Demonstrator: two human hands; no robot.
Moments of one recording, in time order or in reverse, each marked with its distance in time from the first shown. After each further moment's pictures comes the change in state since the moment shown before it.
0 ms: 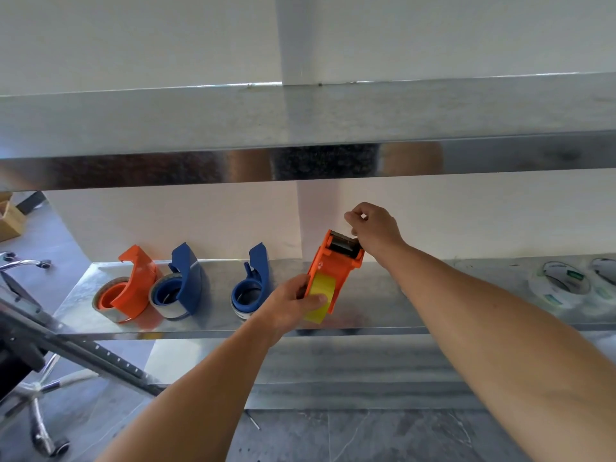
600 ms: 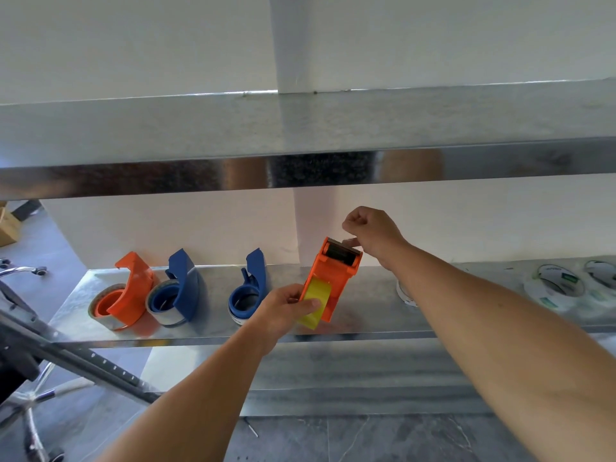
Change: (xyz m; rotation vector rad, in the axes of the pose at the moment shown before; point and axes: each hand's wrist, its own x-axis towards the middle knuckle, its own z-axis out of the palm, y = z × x) left_hand 0.001 -0.003 -0.003 -0.062 0.069 -0.059; right_hand 0.001 -0.003 -0.011 0.171 -0.121 0.060
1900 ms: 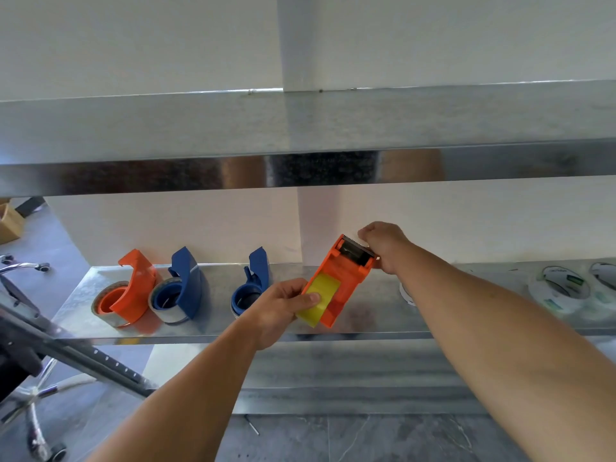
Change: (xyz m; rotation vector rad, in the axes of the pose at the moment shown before) left_hand -0.008 0.008 -0.011 -0.190 -0.200 0.063; right_hand 0.008 0.014 0.002 0.193 0.066 0.425
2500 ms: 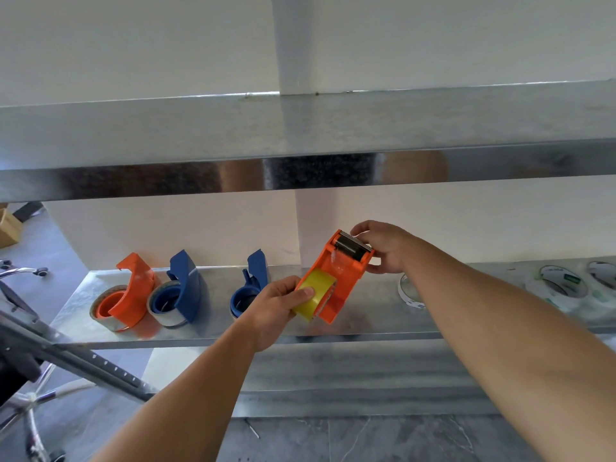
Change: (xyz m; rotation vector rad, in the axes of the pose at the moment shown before) left_hand -0.001 0.004 0.004 -0.116 0.094 0.005; right_hand -0.008 -0.009 -0.013 -0.013 -0.234 0.092
